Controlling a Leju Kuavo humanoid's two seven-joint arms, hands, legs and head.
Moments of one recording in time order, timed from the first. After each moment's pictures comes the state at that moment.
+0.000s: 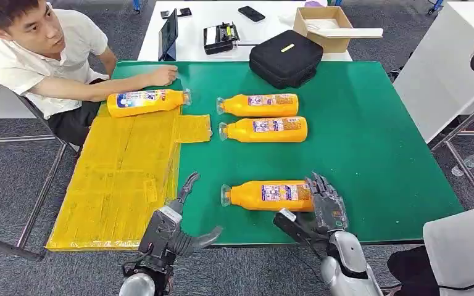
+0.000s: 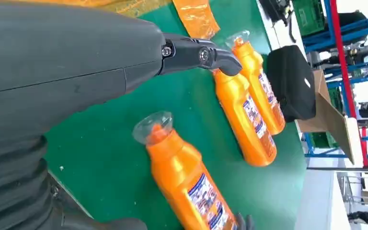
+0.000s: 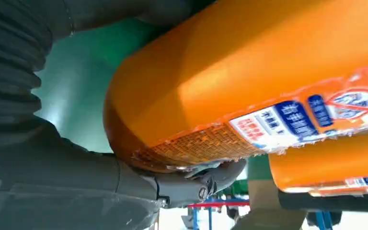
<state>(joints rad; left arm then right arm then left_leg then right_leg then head) 0.02 -0.29 -0.39 -1.41 -0.29 0.00 -0.21 -0.05 -0.04 0.07 -1.14 1.35 -0.20 -0.15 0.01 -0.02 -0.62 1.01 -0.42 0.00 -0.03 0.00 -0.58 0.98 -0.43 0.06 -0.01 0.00</state>
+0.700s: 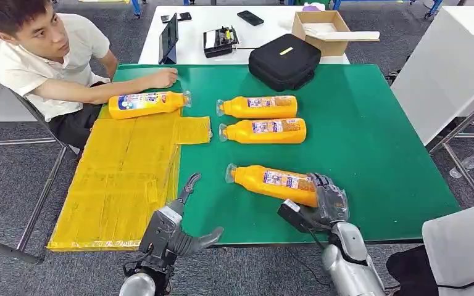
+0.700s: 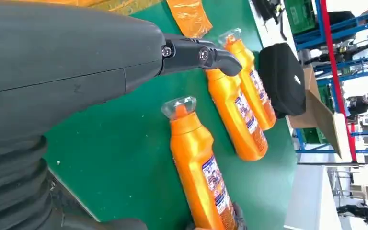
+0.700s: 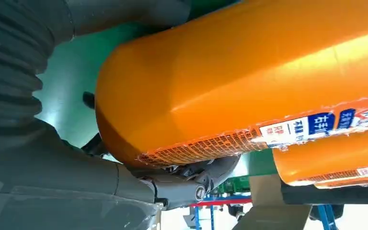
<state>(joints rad) 0.02 -0.29 -0.40 -1.41 -0.27 0.00 -0.22 -0.15 -0.06 0.03 -0.94 1.30 -0.25 -0.23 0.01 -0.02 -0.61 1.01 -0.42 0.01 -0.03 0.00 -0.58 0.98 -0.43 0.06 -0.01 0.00</state>
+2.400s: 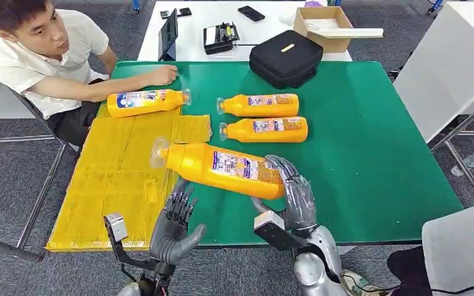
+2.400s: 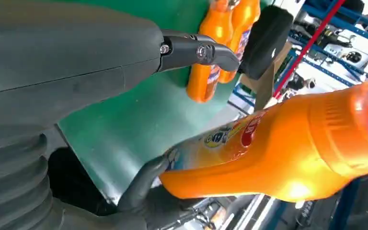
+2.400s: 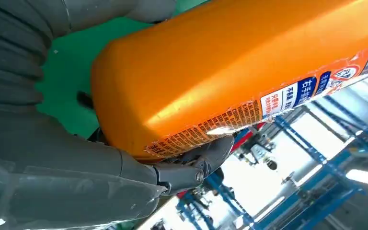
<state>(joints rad) 0.07 -0.26 -0.41 -1.38 0.47 -0.21 -0.27 0.04 0.14 0.21 -1.52 0.87 -0.14 -0.51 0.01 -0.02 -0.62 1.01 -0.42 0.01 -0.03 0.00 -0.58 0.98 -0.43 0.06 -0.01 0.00</state>
